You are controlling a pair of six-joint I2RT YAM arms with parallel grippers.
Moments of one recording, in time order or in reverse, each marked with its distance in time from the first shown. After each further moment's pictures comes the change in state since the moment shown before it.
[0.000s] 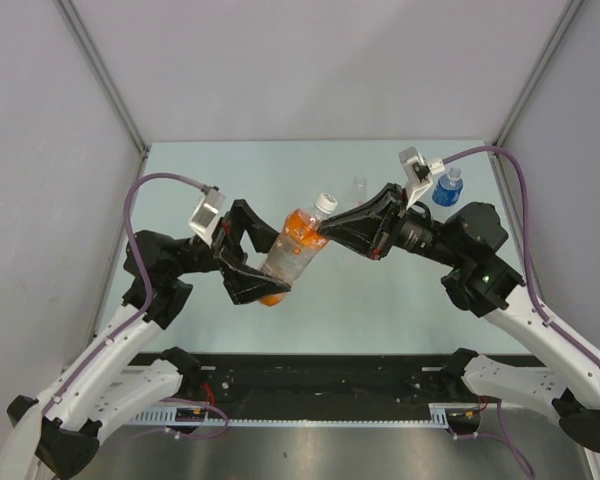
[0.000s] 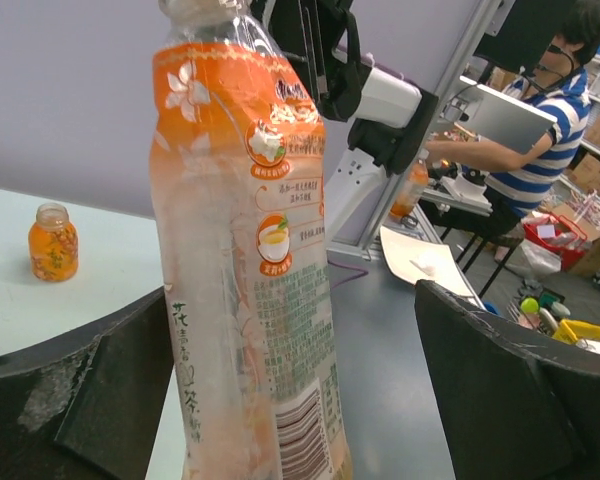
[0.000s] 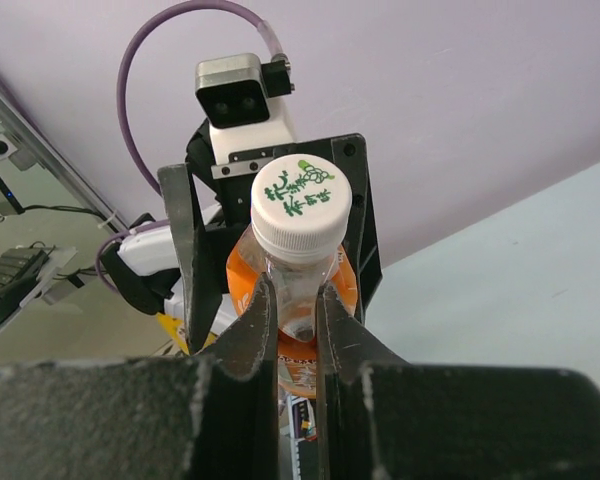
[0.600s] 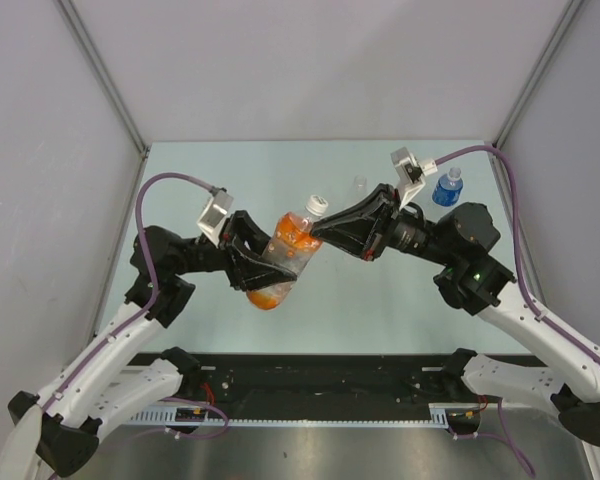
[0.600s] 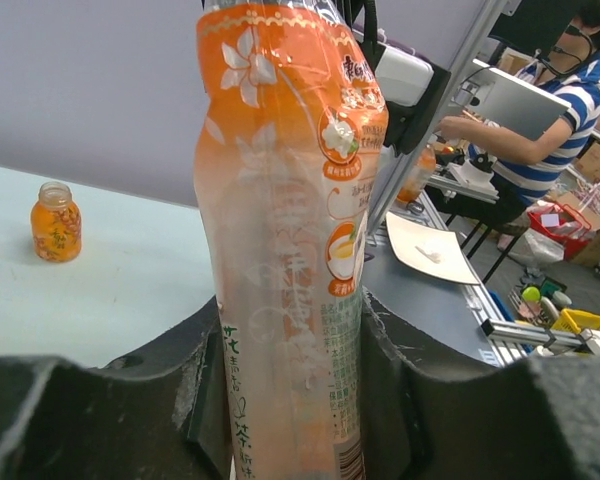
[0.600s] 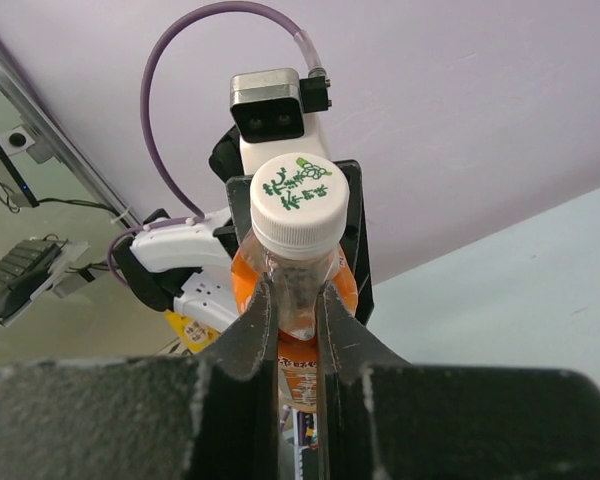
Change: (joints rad) left arm -0.019 0.019 -0.003 -0.069 0.010 0.060; right arm 0.043 0.044 -0.005 0.089 -0.006 0.009
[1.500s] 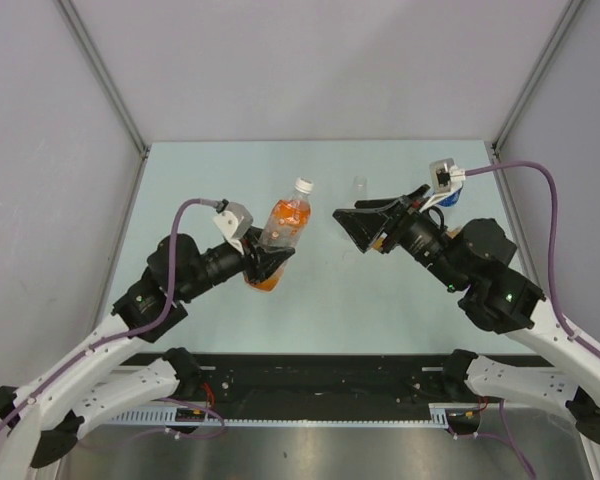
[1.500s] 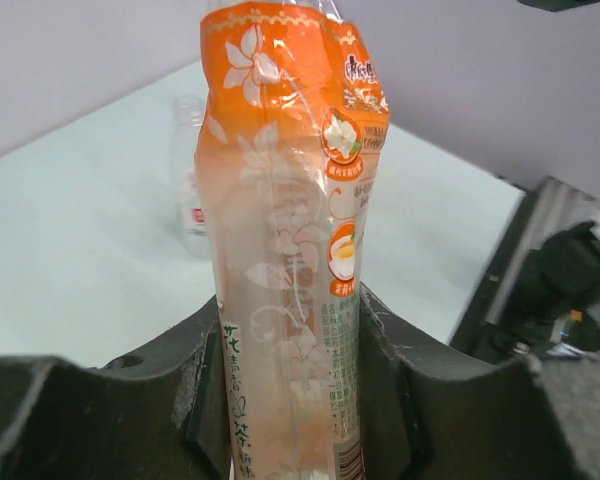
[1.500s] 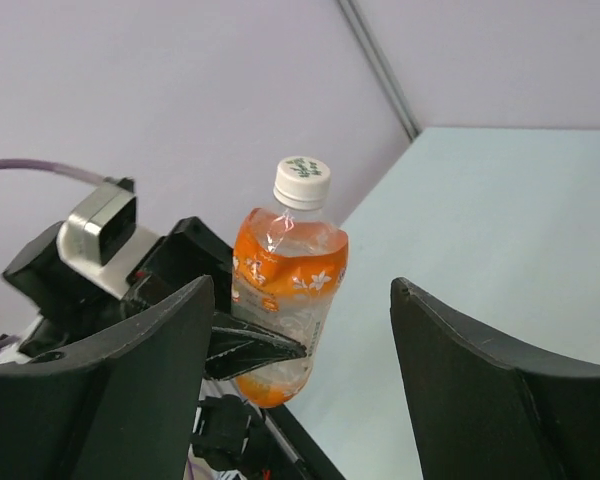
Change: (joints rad) left arm -0.217 -0.077 0.077 -0.579 -0.813 0.544; right arm 0.107 -0.135 0.027 -0.328 0.632 -0.083
